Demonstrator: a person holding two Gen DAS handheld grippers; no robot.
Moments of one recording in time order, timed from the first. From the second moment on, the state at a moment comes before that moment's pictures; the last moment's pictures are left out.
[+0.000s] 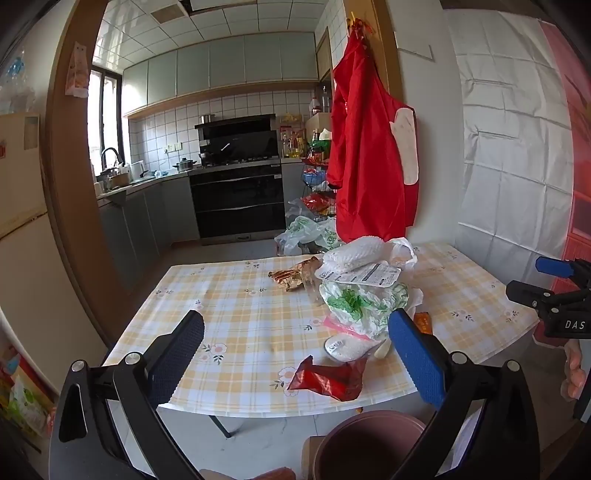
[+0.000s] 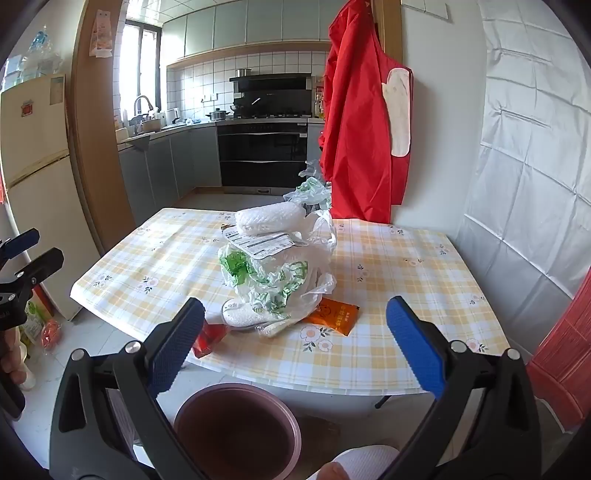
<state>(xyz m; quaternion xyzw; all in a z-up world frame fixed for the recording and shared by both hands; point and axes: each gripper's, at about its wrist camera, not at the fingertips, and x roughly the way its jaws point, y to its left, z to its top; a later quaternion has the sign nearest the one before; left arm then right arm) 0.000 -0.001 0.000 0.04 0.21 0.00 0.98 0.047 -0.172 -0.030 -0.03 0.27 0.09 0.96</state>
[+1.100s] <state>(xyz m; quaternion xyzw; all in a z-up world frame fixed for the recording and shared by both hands) -0.002 0.002 0.008 0.03 0.19 -0.01 0.98 0.046 -0.167 -0.030 -0.03 0.27 0.09 0.96</state>
